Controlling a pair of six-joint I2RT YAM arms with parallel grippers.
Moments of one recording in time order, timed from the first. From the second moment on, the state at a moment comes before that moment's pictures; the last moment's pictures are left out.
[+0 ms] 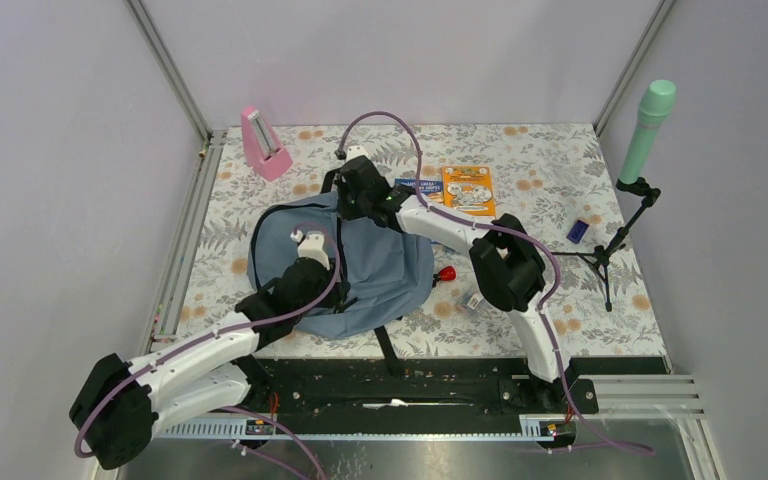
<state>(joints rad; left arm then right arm) -0.74 0.92 0.40 -0.12 -0.24 -0.57 0.82 2.21 1.81 -0.22 0.09 0.43</state>
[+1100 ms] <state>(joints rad) -0.64 1.10 0.58 -0.26 -0.33 -0.68 0.81 2.21 1.77 -0.18 0.04 0.42</state>
